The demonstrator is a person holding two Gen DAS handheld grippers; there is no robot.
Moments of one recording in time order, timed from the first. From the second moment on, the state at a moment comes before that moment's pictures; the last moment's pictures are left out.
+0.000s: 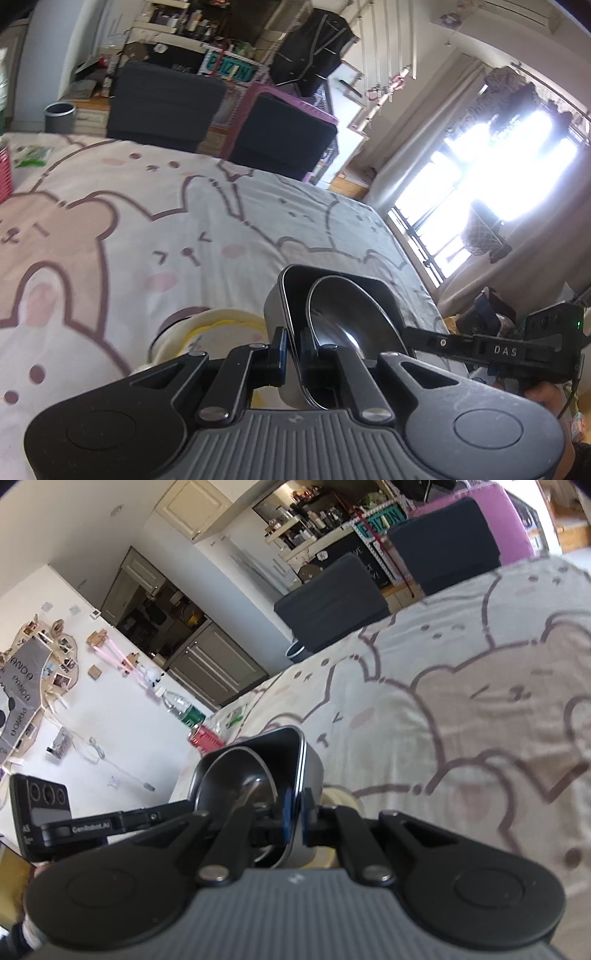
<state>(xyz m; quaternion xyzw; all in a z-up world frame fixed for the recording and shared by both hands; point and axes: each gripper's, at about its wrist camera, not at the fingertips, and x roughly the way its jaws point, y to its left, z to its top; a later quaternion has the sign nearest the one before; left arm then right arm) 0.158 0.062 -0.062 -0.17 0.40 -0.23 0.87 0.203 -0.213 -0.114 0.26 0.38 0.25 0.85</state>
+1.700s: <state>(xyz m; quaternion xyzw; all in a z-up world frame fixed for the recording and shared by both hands) 0.178 0.093 -0.124 -0.17 0.48 -0.19 0.84 0.232 -0.146 -0.162 0.22 0.50 0.20 0.82</state>
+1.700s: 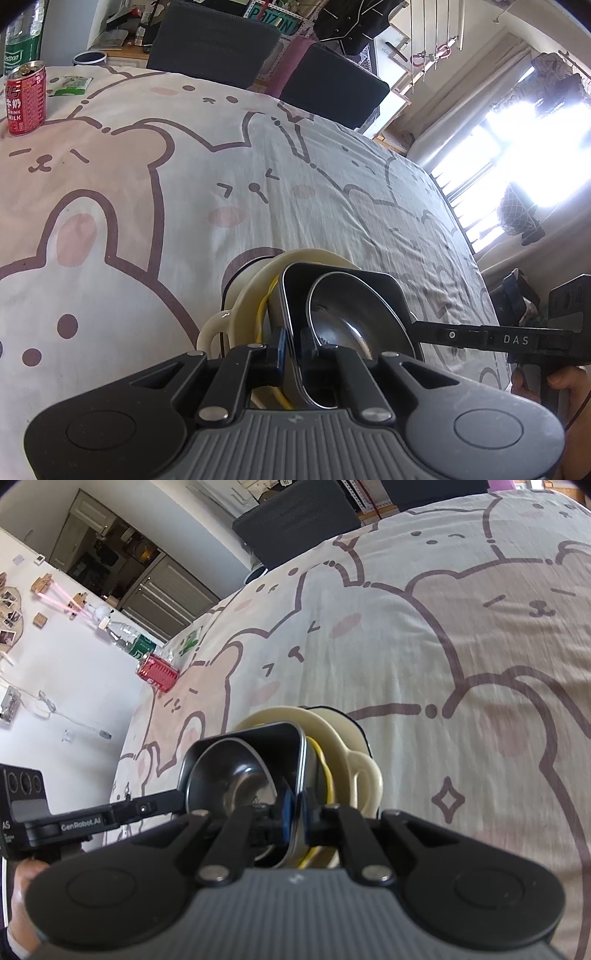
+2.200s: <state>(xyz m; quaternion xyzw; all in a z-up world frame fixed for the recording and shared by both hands) 0.149 0.098 -0.098 -0.14 0.45 -0.17 0.86 0.209 -0.145 -0.135 0.16 0.45 0.20 0.86</state>
